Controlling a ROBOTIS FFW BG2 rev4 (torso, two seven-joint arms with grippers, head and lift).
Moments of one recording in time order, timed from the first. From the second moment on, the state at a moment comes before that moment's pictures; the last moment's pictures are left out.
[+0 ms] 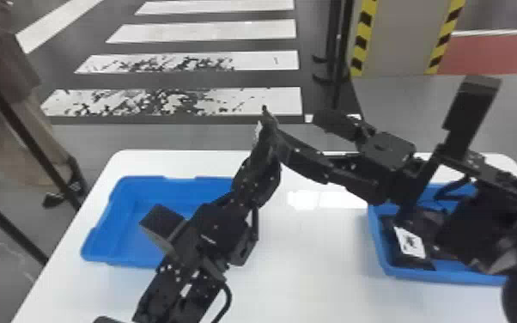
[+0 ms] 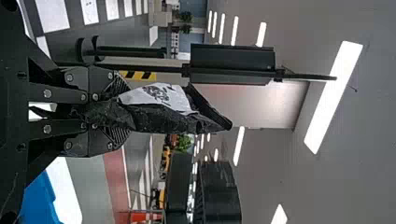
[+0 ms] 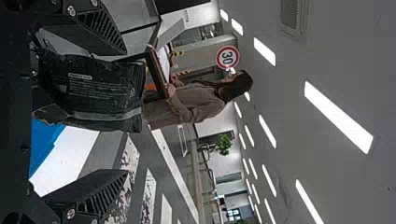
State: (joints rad) left arm 0.34 0.16 -0.26 -1.98 0.12 -0.15 -0.17; right arm 0.01 -0.24 0.19 -2.18 -0.54 0.59 0.48
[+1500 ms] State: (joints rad) left arm 0.33 0.16 -0.27 -1.92 0.19 -0.23 -0.17; right arm -0.07 -0.26 0.24 -2.05 -0.57 0.41 0.50
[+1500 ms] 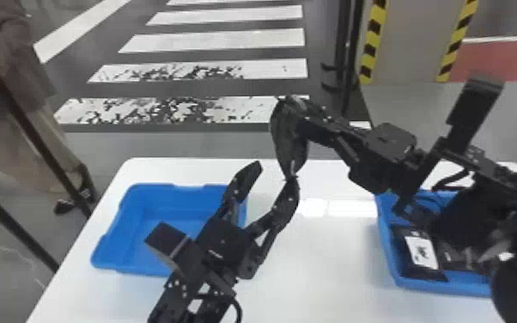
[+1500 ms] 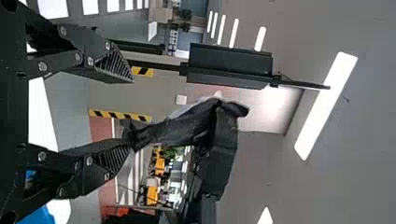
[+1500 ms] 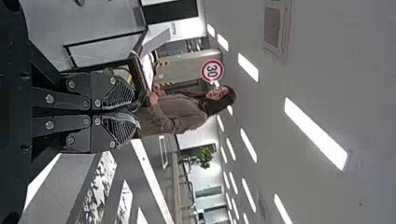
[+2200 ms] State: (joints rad) left arm 0.39 0.14 -0.17 -1.92 0.19 -0.28 -0.17; right arm 0.10 -0.25 -0.21 -1.90 -0.29 0.43 0.50
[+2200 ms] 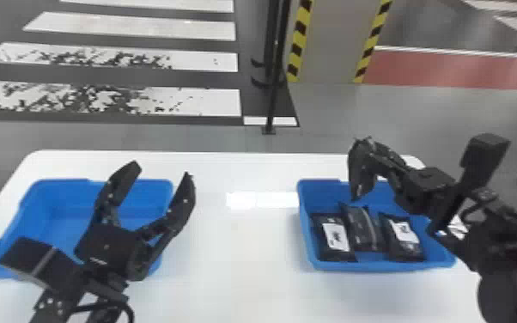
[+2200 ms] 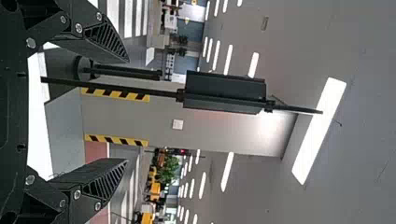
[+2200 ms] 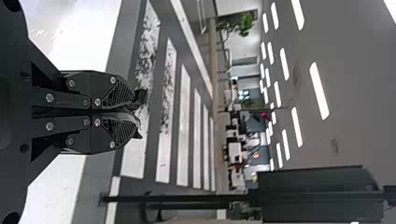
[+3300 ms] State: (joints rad) left arm 0.64 0.09 -0.05 -2.14 0.18 -0.23 0.03; right arm 0.54 -0.16 -0.21 -2.02 -0.37 -0.04 0.48
